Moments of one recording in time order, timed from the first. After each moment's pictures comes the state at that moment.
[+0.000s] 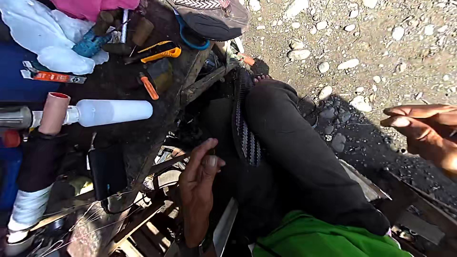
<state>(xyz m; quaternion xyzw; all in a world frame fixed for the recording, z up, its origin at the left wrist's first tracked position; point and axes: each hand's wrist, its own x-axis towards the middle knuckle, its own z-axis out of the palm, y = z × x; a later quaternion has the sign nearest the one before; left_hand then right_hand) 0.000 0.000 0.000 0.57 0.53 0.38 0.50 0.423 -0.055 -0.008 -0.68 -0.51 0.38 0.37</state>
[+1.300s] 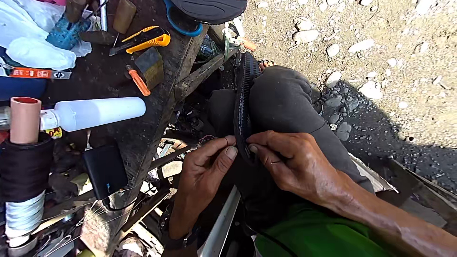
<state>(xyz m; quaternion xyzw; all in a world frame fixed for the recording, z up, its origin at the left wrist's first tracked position) 0.018 0.041 0.021 0.59 0.48 0.27 0.59 0.238 0.006 -0.009 -0.51 -0.60 0.46 0.40</state>
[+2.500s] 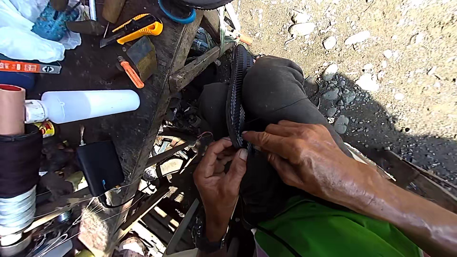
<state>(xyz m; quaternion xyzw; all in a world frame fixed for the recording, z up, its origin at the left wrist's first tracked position) 0.047 -0.013 -0.004 0.54 0.53 0.43 0.49 0.252 -0.002 0.002 -0.51 -0.74 0.34 0.26</state>
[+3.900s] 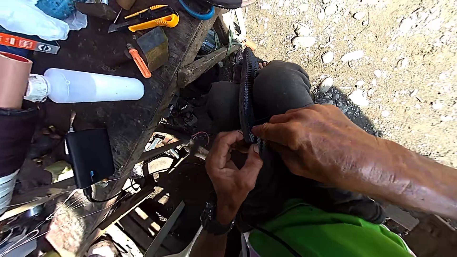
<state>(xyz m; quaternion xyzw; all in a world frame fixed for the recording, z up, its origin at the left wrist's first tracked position) 0.062 -0.010 -0.022 0.56 0.52 0.48 0.44 0.261 0.040 0.035 -0.45 -0.84 0.27 0.13</state>
